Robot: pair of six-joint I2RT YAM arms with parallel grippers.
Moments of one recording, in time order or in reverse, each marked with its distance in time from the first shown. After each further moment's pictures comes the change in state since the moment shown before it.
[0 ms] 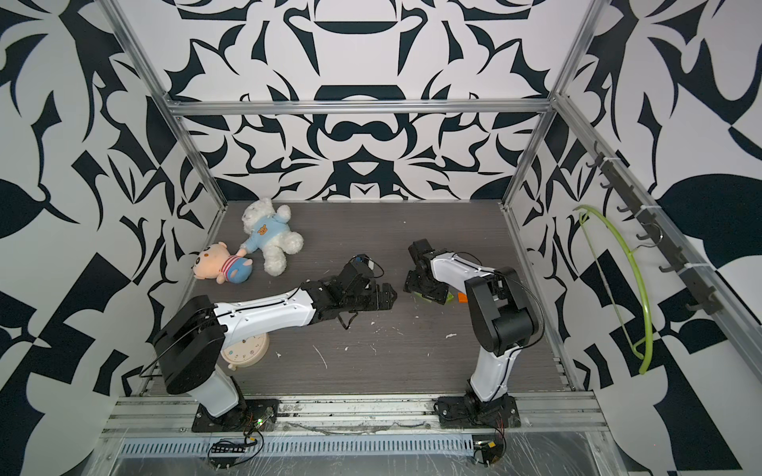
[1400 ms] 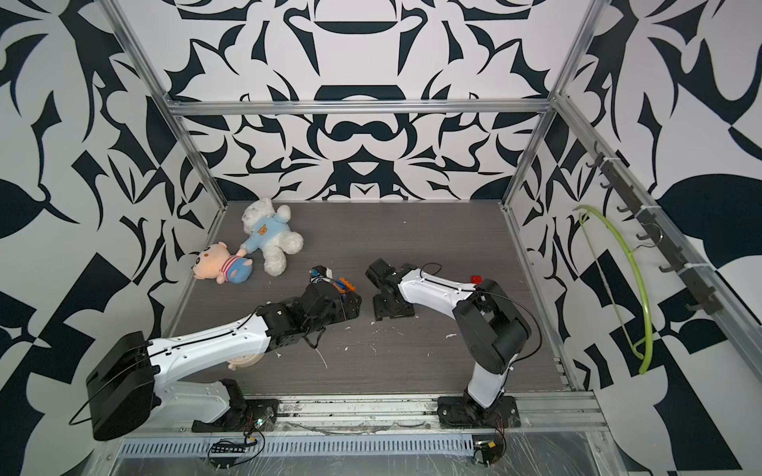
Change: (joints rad) left arm 0.000 -0.378 -0.333 -0.040 -0.255 -0.127; right arm 0.386 -0.048 0.014 -0.081 -0.030 -0.127
